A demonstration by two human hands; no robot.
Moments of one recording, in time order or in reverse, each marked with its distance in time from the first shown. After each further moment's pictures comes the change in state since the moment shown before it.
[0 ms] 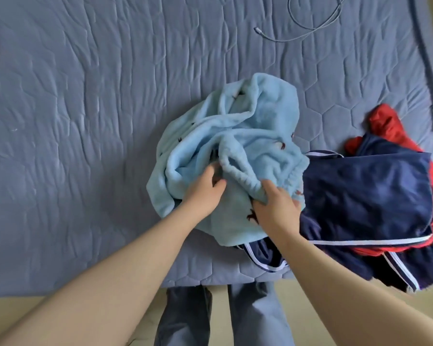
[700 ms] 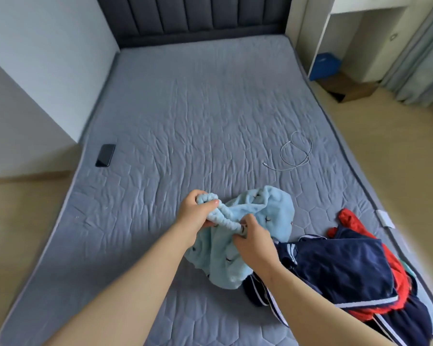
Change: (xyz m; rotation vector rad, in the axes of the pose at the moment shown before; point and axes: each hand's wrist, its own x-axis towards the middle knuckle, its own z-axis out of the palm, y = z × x) left_hand -0.189 0.086 -0.180 -0.639 0.286 0.166; right_hand -0.146 -0.185 -0.097 0.187 0.013 -0.260
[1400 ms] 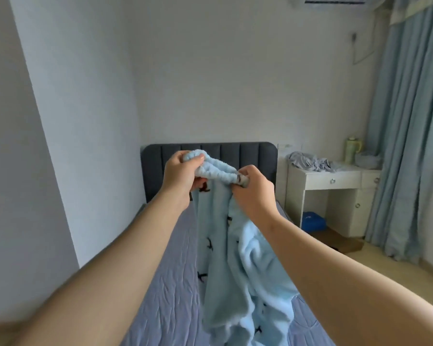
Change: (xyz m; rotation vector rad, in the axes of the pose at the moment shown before) left_hand -0.122 0.351 -0.098 -0.322 0.120 0.846; right_hand -0.023 -0.322 -0.212 0.251 0.608 -0.693
